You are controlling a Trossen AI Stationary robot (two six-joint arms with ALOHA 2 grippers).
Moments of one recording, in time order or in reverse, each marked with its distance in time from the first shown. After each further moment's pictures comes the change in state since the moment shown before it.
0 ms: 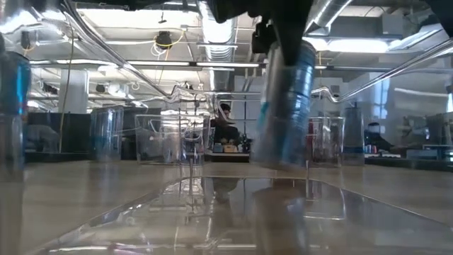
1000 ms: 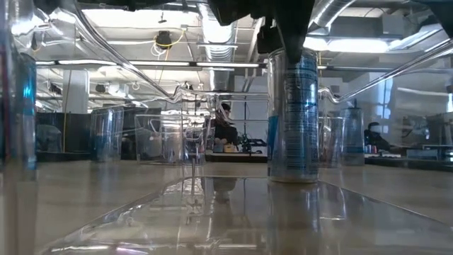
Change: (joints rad) left arm 0.000 -0.010 0.000 -0.013 -0.017 0.017; right arm -0.001 -0.002 0.004 -0.024 -0.003 0.070
